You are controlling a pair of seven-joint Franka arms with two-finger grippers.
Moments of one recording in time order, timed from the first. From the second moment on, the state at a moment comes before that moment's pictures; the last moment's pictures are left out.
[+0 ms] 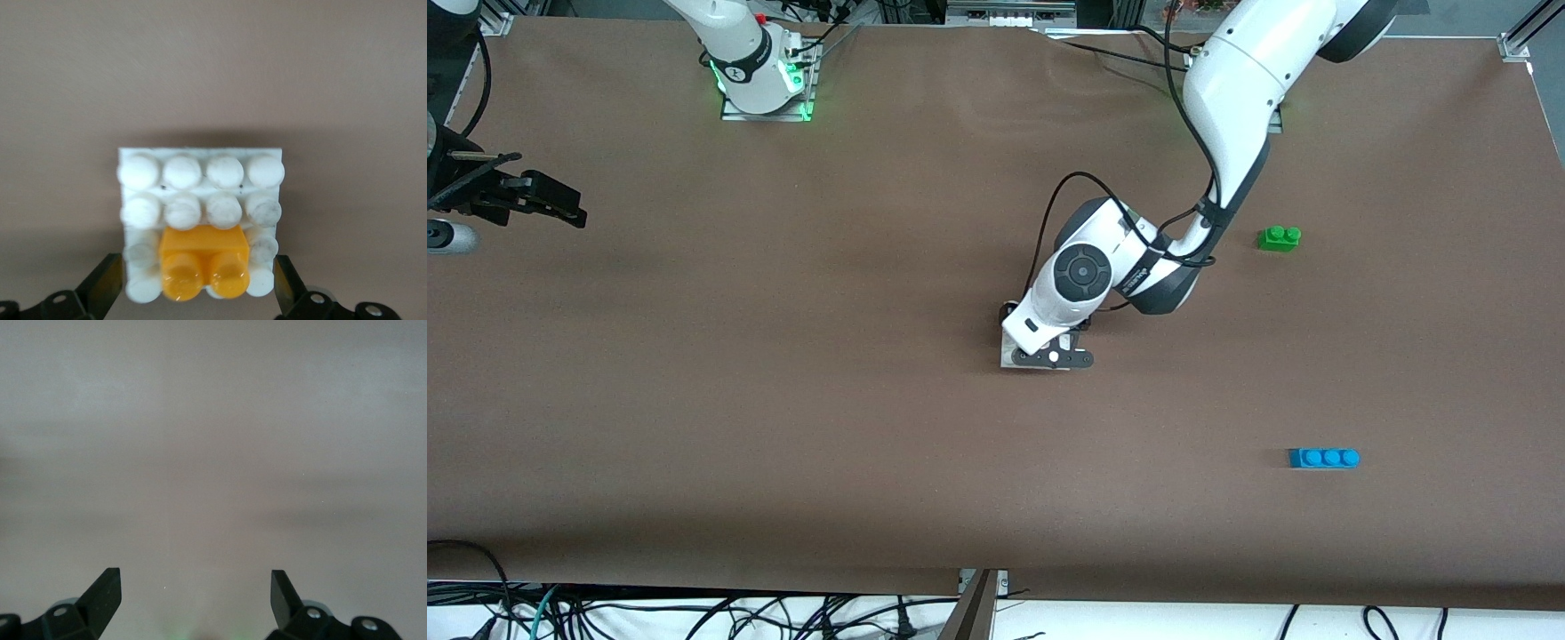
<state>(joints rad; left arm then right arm) -0.38 0.77 -0.29 -1.42 0.04 2.13 -0.63 0.03 0.06 -0.04 -1.55 -0.01 1.52 0.00</state>
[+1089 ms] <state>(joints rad) -0.07 0.33 -0.26 -1.41 0.04 1.64 -0.33 0.03 0.06 -0.04 -1.55 -0.01 1.52 0.00</state>
